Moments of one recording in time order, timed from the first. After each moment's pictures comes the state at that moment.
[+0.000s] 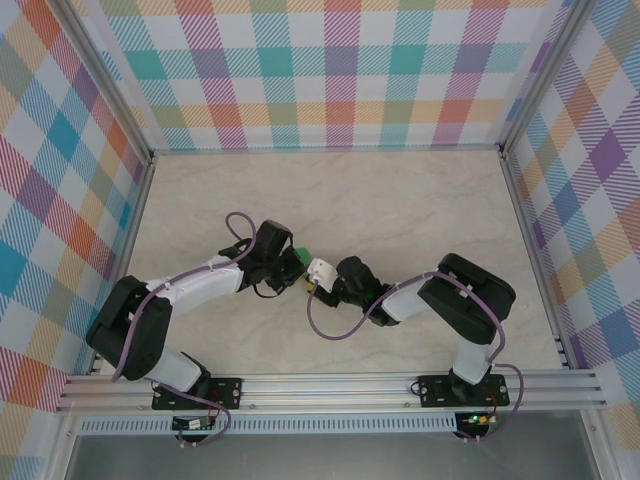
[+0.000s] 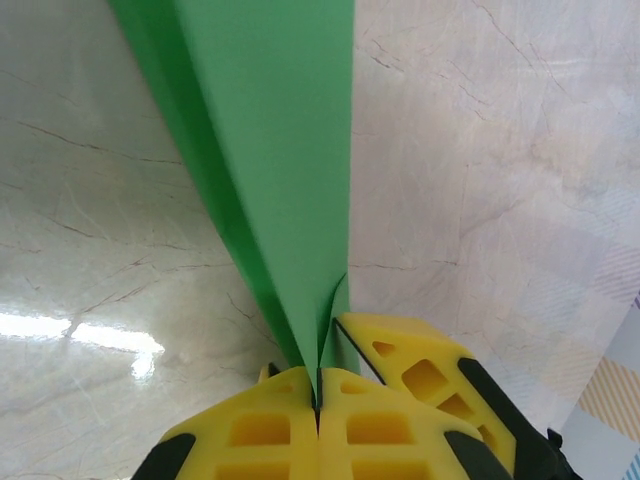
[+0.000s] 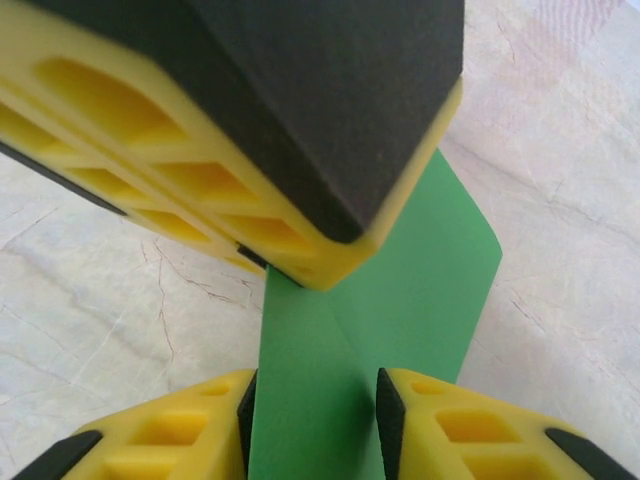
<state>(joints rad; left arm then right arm) -0.60 1.49 0.83 -0.30 0.20 -1.25 0.90 1.80 0.62 0.68 -0.05 -0.30</state>
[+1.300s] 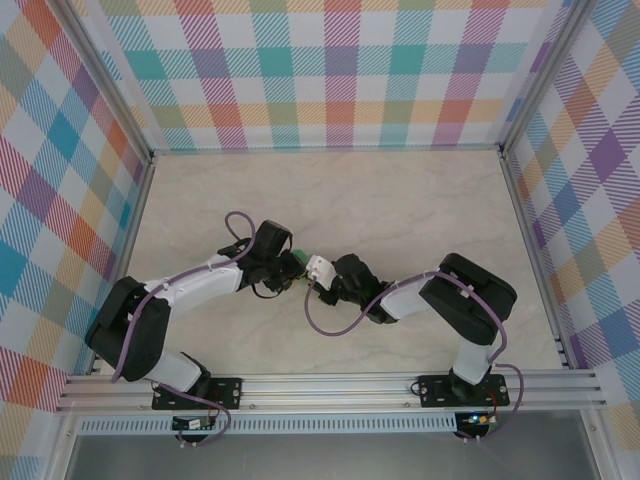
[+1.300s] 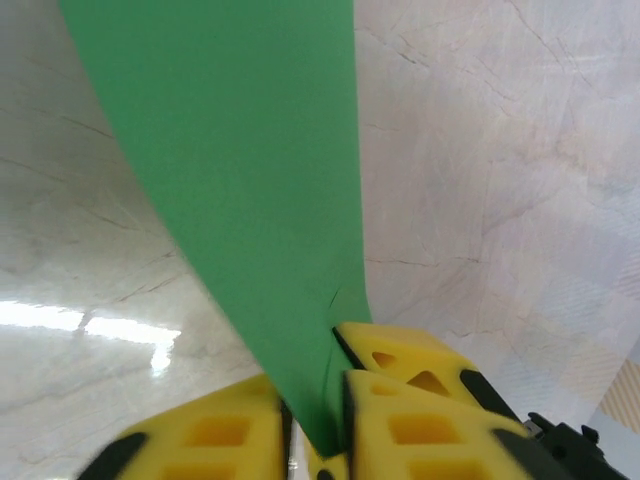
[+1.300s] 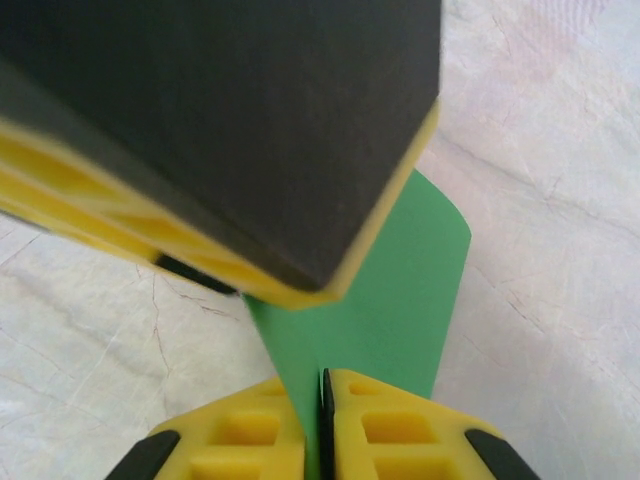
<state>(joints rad) -0.59 1.47 0.84 -0.37 0.19 -1.23 0.90 1.79 0.64 0.62 -0.05 -0.25</state>
